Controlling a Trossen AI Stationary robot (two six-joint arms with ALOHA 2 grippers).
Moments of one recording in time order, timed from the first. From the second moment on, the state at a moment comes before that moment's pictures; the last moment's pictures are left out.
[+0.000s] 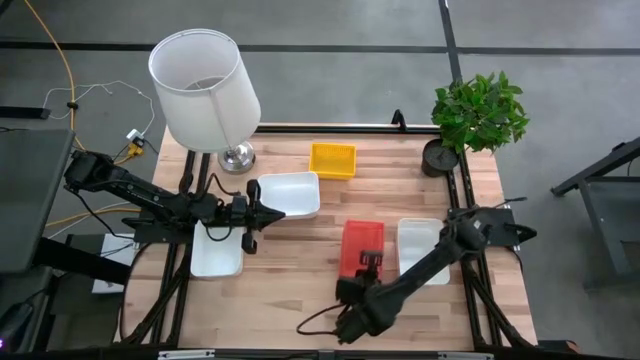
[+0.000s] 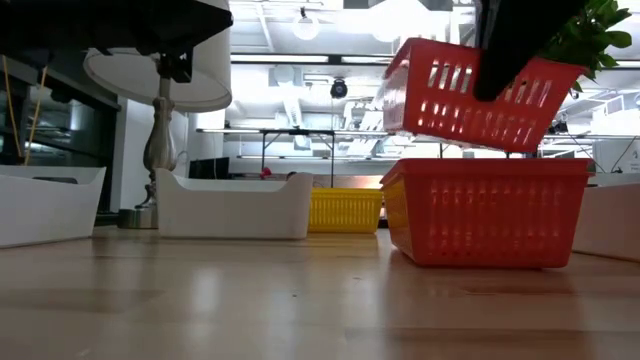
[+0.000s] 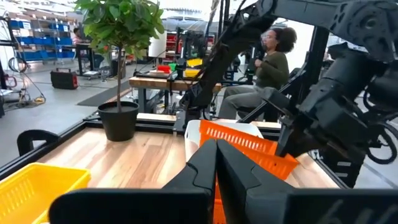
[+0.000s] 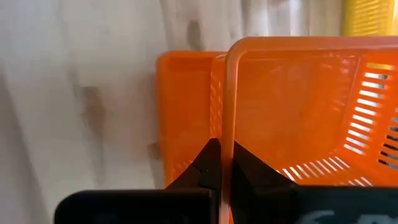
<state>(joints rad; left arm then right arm) -0.13 1.02 0.27 0.81 -0.28 -0.05 0.64 2.24 2.04 -1.57 0.49 0.77</state>
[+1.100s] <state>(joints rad) -0.14 1.02 0.27 0.81 -0.28 -0.04 0.56 2.27 2.09 -1.48 0.20 0.63</state>
